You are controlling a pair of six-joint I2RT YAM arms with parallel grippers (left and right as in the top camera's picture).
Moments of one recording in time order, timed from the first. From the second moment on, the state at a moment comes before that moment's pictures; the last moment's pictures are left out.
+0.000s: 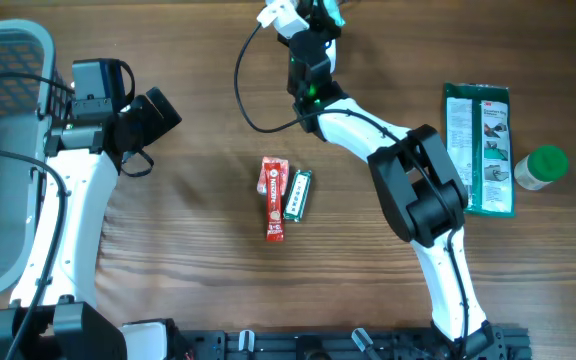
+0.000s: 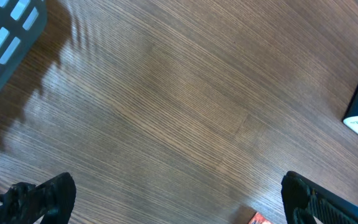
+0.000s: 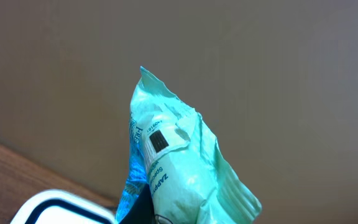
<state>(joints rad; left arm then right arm) 0.07 1.48 1.22 -0.76 0.00 -0.55 0.52 2.37 1.67 0.74 0.64 -0.81</state>
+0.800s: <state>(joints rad) 0.07 1.48 1.22 -0.76 0.00 -0.55 0.50 2.34 1.69 0.49 0.64 -0.50</state>
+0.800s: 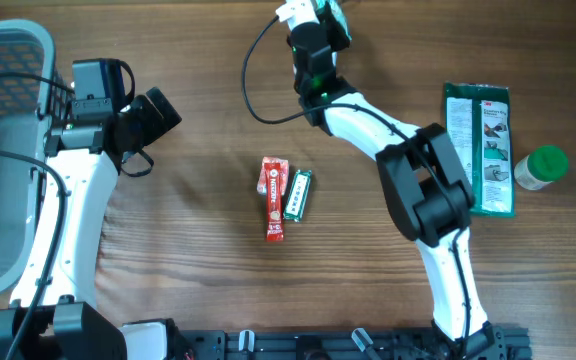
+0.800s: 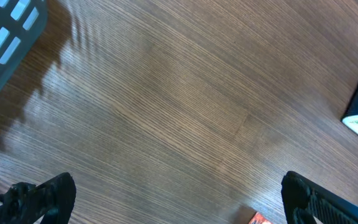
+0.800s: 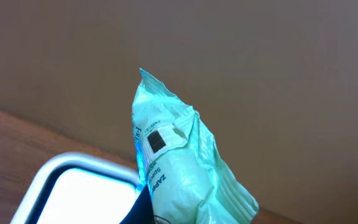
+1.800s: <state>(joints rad) 0.07 1.48 1.22 -0.76 0.00 -0.55 0.15 1.91 1.37 -0.94 0.08 -0.04</state>
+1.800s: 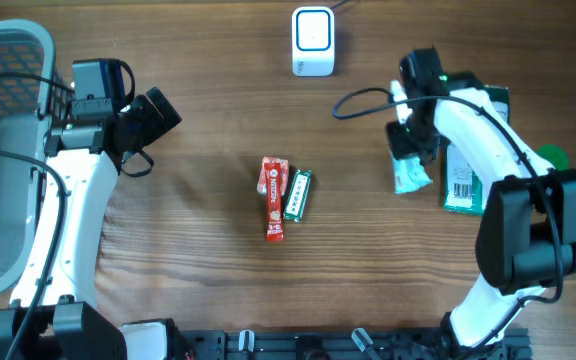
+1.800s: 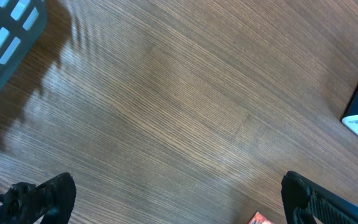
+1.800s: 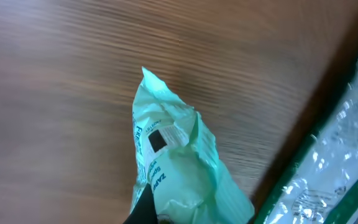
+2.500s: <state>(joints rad) 0.07 1.48 1.22 -0.76 0.00 -0.55 0.16 1.89 1.30 -0.77 0.08 0.14</state>
